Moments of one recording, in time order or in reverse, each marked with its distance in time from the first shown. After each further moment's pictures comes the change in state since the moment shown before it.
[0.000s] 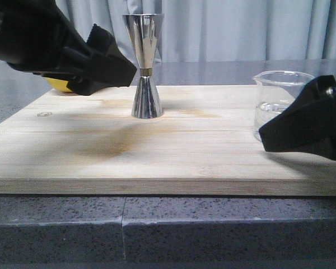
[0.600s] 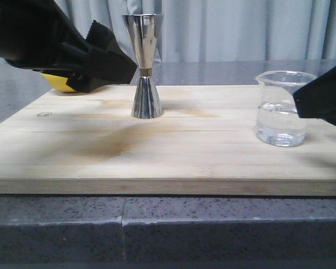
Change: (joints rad) left arm 0.000 -0.009 0.000 0.000 0.003 0.000; right arm -0.300 -0.161 -0.001 -0.105 0.340 0.002
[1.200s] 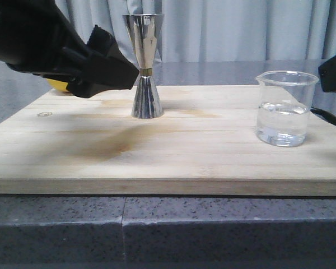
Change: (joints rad) left arm 0.000 0.000 0.000 0.008 0.026 0.000; right arm -0.286 -0.038 -0.037 -0.021 0.288 0.057
